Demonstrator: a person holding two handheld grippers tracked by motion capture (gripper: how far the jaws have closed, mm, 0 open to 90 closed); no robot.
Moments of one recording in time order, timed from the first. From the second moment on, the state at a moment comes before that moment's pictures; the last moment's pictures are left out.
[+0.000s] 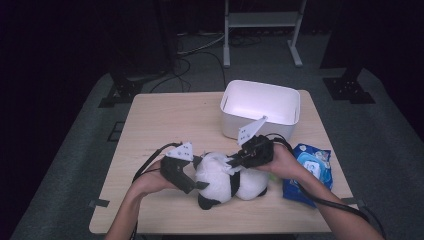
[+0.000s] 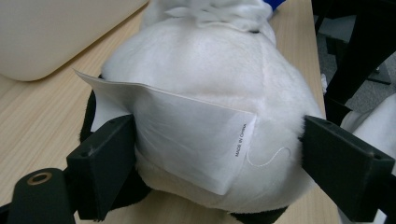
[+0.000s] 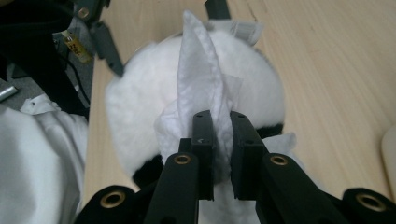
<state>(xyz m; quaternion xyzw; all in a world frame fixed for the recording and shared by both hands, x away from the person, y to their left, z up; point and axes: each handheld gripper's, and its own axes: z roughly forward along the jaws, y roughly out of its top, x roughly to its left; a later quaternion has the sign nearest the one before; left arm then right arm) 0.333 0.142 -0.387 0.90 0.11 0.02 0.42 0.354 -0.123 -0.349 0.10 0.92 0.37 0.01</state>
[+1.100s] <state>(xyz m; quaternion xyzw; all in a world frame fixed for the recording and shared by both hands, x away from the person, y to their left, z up) 0.354 0.120 -0.379 0.91 0.10 0.02 0.40 0.363 -0.133 -0.365 0.13 0.92 0.36 0.01</state>
